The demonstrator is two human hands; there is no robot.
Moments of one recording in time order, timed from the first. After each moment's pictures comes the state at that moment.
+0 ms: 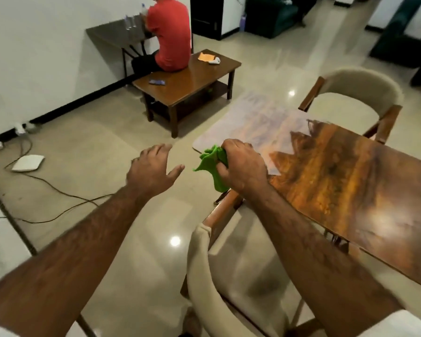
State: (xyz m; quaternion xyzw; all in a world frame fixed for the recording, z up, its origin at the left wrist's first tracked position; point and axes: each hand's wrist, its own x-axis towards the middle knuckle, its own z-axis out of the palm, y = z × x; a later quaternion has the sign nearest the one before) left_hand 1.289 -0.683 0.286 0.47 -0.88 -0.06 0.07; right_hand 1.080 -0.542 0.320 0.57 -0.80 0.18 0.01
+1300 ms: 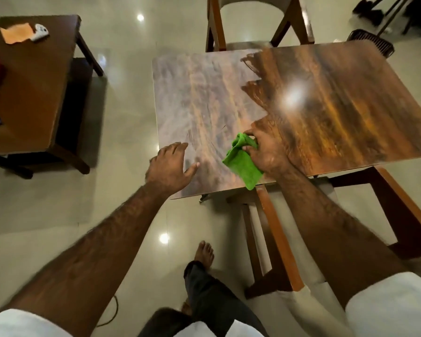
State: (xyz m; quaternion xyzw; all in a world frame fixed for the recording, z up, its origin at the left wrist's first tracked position) left_hand 0.996 -1.024 0.145 0.07 -0.98 -0.15 -0.08; right_hand 0.888 -0.753 0.149 0.06 -0.94 0.30 -0.13
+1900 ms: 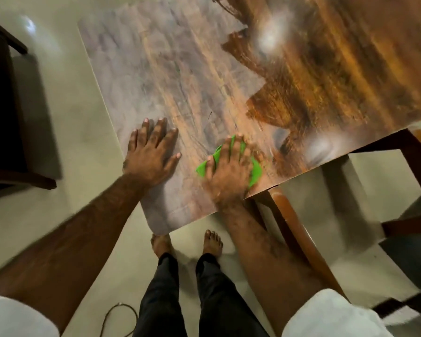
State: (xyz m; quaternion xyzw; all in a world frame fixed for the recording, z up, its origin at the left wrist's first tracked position) left_hand 0.842 -1.089 -0.012 -0.11 -0.99 -0.06 -0.12; right_hand 0.894 -0.873 -0.024 -0.11 -0.99 0.11 -0.04
